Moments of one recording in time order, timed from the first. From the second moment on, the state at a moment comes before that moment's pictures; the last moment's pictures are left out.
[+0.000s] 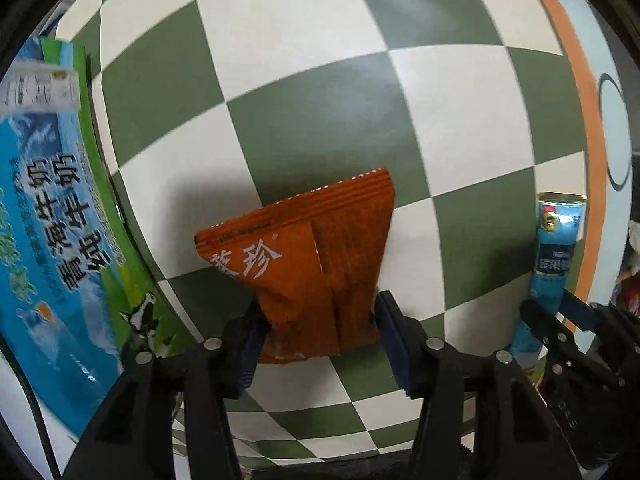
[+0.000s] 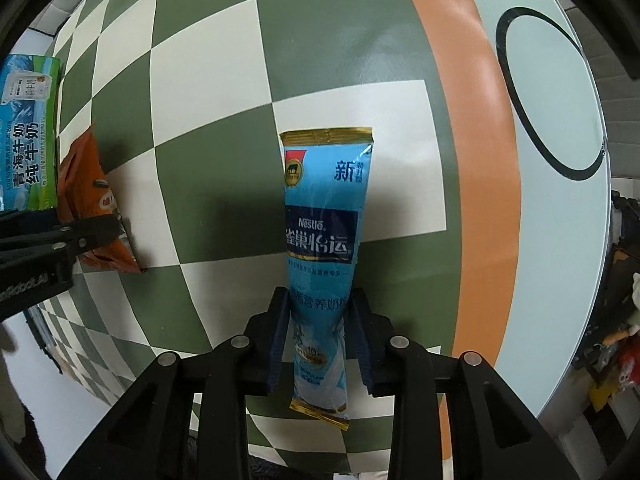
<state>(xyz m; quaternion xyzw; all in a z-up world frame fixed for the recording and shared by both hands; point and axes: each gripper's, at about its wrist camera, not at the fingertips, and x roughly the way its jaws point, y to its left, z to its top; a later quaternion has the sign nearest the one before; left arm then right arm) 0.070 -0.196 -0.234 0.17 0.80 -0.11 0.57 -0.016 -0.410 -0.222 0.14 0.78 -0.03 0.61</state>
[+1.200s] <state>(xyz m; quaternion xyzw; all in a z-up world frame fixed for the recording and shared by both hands) 0.061 -0.189 -0.223 0.14 0.77 -0.10 0.61 -0.024 -0.362 -0.251 0.13 0.76 -0.07 0.63</state>
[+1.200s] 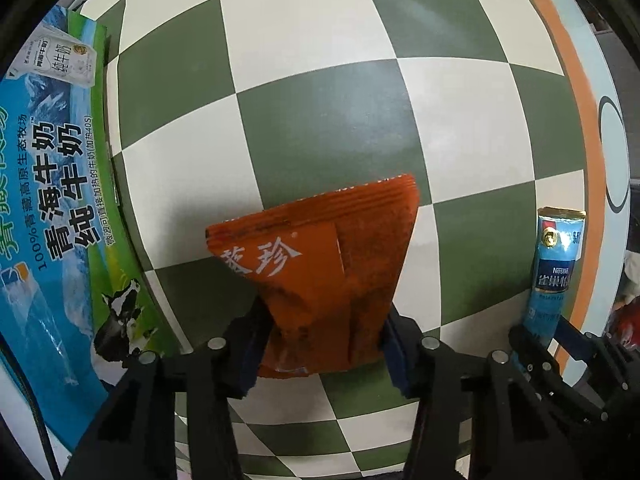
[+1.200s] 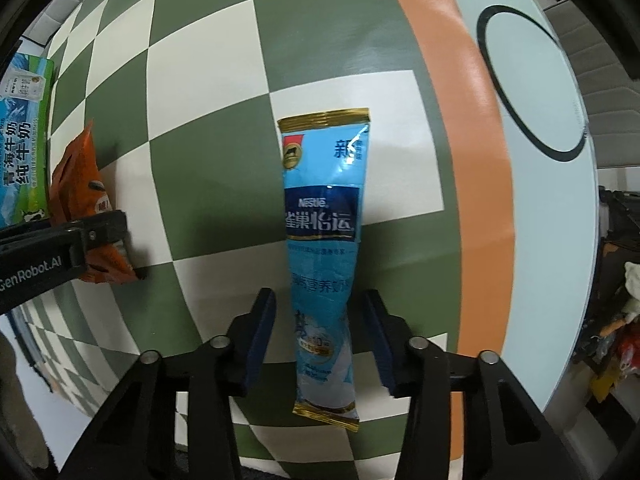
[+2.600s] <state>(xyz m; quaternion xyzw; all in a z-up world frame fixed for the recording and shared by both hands) -0.021 -0.151 -0.110 0.07 0.73 -0.16 0.67 -0.039 -0.340 -0.129 0.19 0.69 -0.02 0.70</state>
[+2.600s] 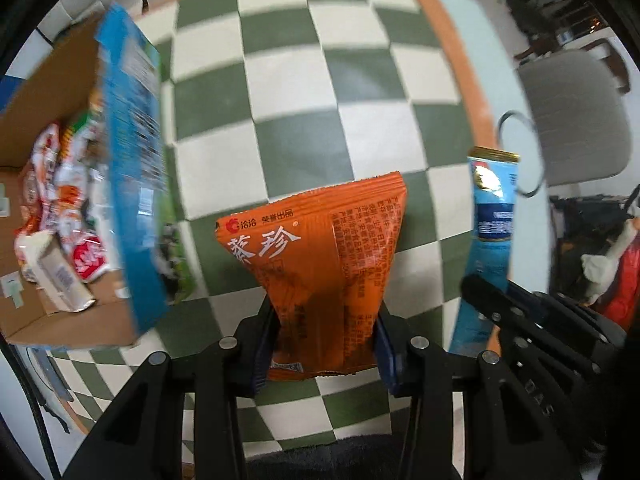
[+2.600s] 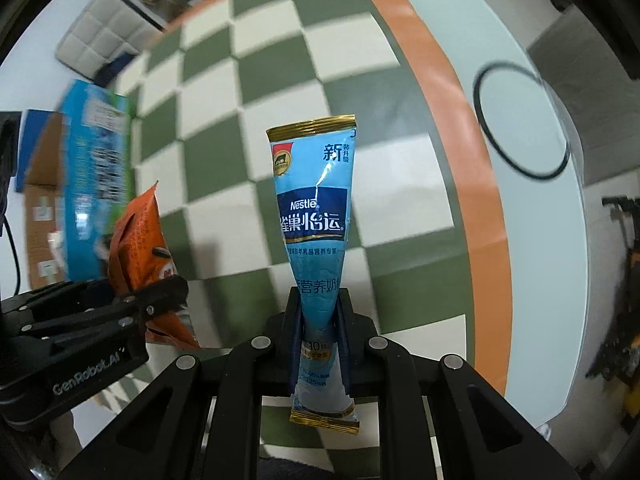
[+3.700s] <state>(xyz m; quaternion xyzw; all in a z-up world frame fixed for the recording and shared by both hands) 0.105 0.152 -0.055 0.04 0.71 0.01 0.70 0.121 -0.088 -0.048 0.13 0.66 0.13 0.73</state>
